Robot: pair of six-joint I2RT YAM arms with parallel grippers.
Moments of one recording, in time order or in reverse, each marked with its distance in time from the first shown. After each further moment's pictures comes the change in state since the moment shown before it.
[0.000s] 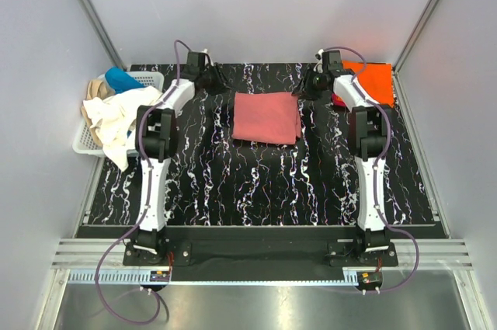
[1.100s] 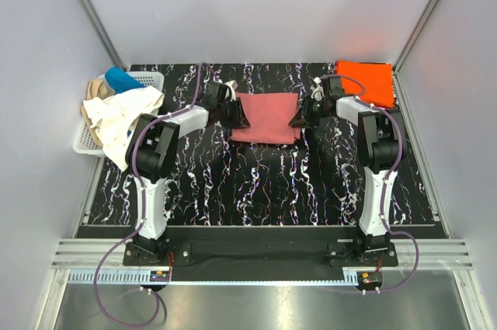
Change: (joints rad) left arm -0.187 -0.382 -0.681 0.195 -0.020 0.111; right arm 0.019 -0.303 -0.627 0.195 -0.213 0.008
